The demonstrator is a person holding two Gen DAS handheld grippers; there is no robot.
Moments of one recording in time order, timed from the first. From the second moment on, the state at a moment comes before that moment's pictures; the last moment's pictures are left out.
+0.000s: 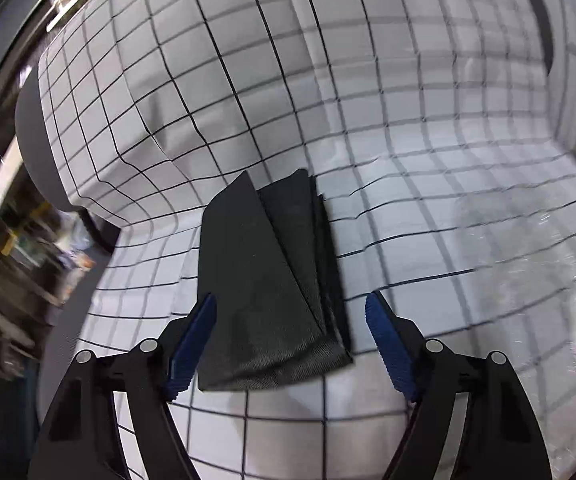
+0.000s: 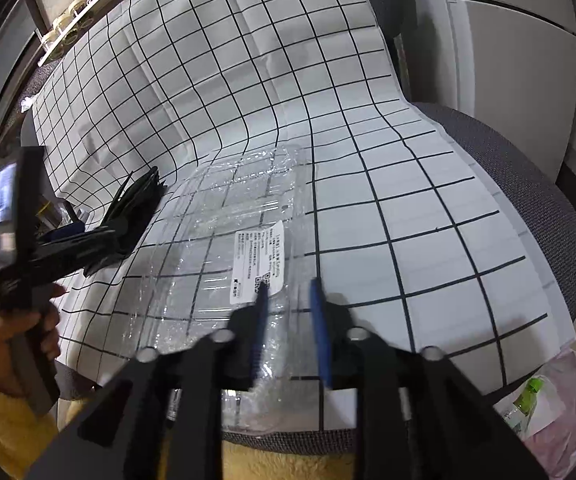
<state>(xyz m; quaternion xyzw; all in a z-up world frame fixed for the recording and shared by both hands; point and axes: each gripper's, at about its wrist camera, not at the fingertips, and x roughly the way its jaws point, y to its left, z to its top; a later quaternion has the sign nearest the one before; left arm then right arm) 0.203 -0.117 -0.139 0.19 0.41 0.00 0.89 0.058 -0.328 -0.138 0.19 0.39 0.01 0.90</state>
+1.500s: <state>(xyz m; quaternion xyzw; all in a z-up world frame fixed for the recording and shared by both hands) 0.056 -0.024 -0.063 -0.09 0.36 -0.16 0.92 0.065 -0.331 -0.111 0.18 0.38 0.00 0.91</state>
